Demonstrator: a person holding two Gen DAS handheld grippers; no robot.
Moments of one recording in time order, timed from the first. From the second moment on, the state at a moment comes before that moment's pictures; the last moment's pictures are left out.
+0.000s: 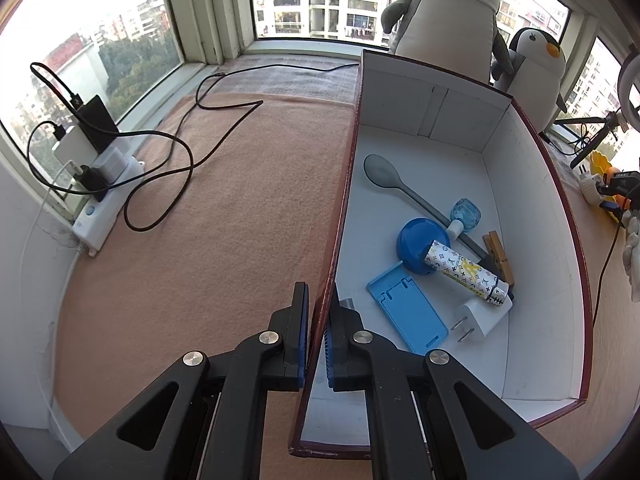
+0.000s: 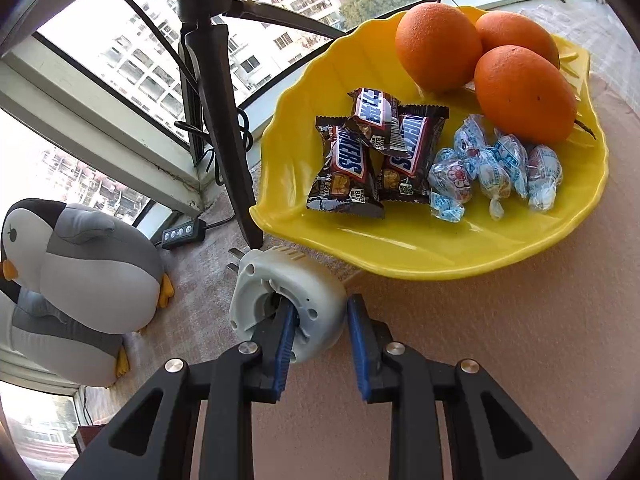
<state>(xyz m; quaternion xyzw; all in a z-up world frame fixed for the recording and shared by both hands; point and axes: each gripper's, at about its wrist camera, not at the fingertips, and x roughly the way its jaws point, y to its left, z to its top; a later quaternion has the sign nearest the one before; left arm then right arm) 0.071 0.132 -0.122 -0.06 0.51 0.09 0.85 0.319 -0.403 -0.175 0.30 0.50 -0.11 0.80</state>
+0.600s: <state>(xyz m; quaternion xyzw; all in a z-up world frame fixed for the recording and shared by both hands) 0.073 0.131 -0.130 -0.06 0.52 0.09 0.85 0.254 -0.370 -0.142 0.27 0.50 -0.03 0.82</state>
